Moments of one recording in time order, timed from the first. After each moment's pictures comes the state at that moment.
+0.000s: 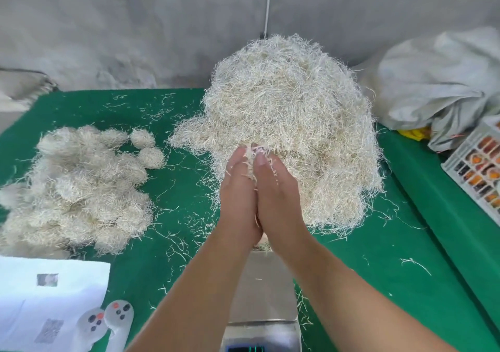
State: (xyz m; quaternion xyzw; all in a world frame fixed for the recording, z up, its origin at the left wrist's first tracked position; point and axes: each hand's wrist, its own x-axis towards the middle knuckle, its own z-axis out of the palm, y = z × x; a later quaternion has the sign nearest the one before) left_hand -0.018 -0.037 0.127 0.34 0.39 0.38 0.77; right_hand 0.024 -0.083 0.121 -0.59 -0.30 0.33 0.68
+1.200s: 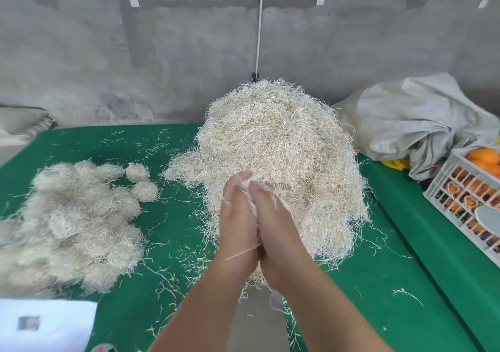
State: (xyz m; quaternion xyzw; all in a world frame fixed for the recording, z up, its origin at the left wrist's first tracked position) left_hand -0.003 -0.053 0.147 0.40 0.31 0.42 0.76; right_hand 0.037 -0.102 0.155 -0.52 -0.21 0.45 0.69
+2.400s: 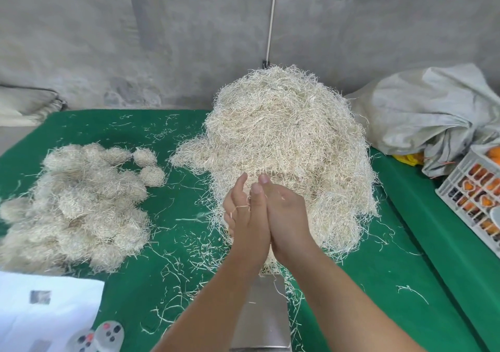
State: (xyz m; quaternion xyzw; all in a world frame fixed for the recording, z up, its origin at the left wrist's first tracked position) left_hand -0.003 -0.062 0.114 0.55 0.39 0.40 0.62; right_hand 0.059 -0.085 0.132 -0.62 -0.24 0.33 0.67
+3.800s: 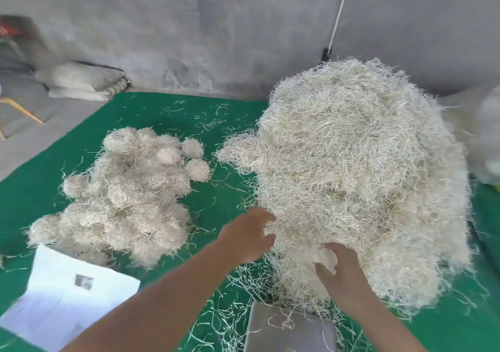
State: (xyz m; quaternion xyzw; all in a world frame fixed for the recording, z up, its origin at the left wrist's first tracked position) left_hand -0.058 0.118 0.029 0.88 0.41 -0.03 0.24; right_hand 0.137 -0.048 -0.034 -0.82 -0.42 0.28 0.27
